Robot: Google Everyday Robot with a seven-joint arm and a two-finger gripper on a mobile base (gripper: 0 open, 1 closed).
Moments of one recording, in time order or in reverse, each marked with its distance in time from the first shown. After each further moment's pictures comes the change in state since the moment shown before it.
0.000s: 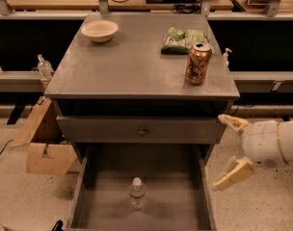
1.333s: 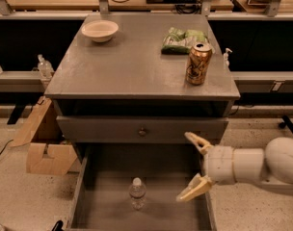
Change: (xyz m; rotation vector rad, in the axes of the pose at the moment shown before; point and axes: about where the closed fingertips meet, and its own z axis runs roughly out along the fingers) arm 0.025 0.021 0.117 -0.034 -0.235 -0.089
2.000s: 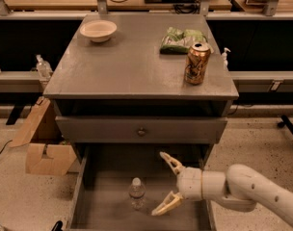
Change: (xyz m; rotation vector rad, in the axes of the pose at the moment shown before) arm 0.054 0.038 0.106 -0.063 -0.228 0.021
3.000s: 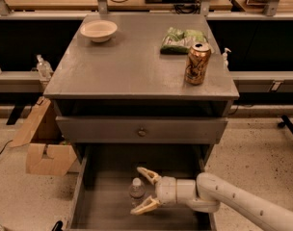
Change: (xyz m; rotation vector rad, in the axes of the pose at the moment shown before) arm 0.085 0.016 0.098 -0.084 -0.125 0.076
